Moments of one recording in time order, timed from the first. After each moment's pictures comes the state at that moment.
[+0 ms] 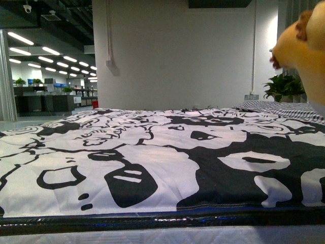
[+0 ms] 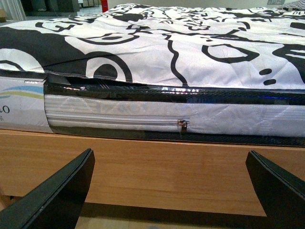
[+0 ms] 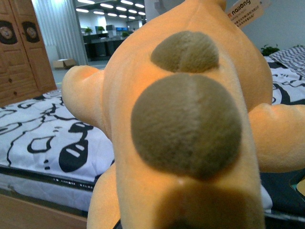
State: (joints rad) left arm 0.00 0.00 0.01 -0.01 0.00 0.00; right arm -0.15 0.46 0.44 0.21 -0.41 0.15
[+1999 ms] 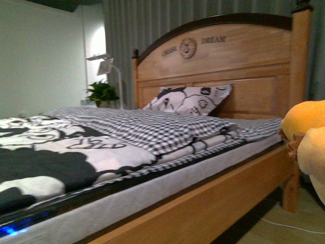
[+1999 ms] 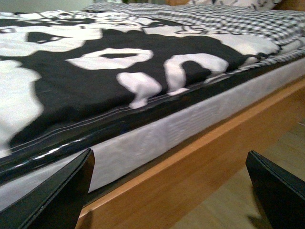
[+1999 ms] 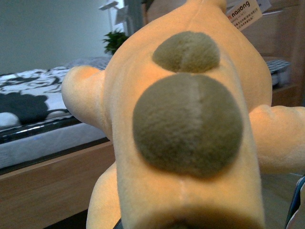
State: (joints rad) left arm 0.00 0.00 0.01 -0.01 0.00 0.00; right arm 0.37 0.14 0.02 0.32 0.24 0.05
